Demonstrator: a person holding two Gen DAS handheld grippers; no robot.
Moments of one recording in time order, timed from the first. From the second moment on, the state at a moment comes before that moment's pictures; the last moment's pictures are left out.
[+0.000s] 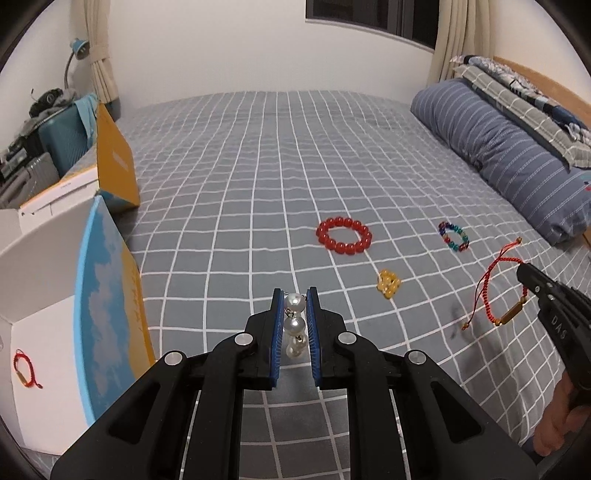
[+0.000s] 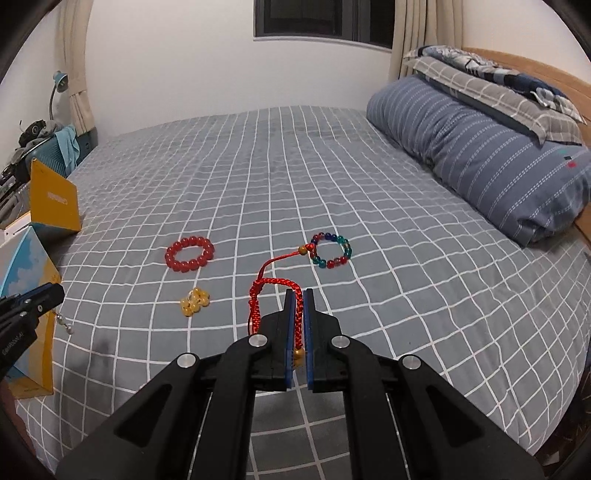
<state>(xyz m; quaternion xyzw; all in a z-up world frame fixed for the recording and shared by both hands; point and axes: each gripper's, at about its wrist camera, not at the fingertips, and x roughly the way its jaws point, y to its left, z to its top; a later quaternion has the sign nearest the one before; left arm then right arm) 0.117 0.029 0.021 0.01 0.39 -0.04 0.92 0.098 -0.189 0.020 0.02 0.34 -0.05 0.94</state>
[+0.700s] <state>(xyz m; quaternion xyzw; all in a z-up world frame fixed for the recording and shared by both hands) 0.123 0.050 0.076 0.01 0.36 -0.02 0.93 0.112 -0.142 0.060 0.01 0.34 -0.04 0.94</state>
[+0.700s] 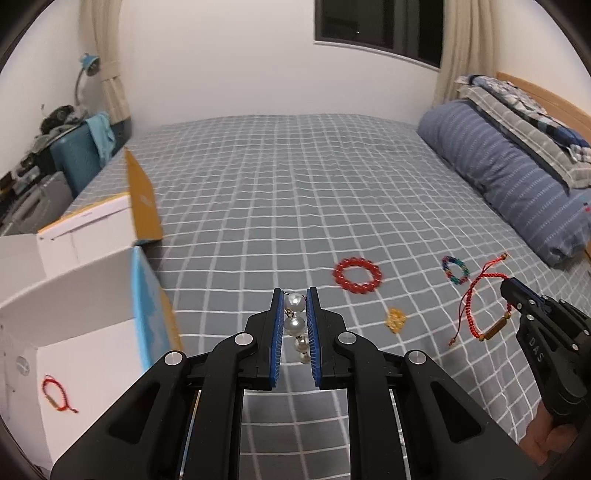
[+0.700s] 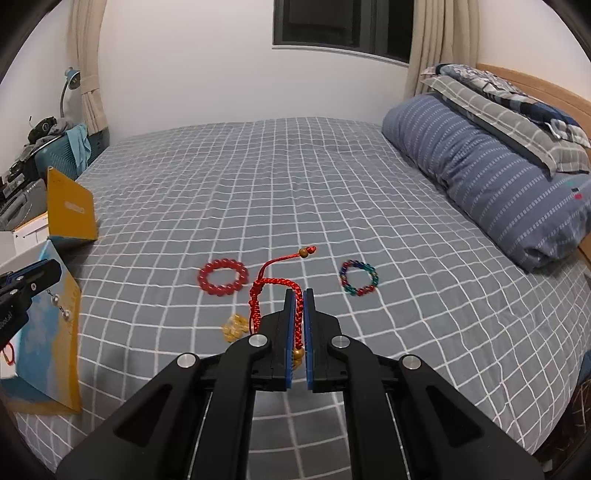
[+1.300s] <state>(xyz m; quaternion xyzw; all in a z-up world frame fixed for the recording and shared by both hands) 0.087 0.194 0.115 -0.03 0.36 0.07 0.93 0.117 0.003 0.114 -0.03 0.31 0.05 0.95</state>
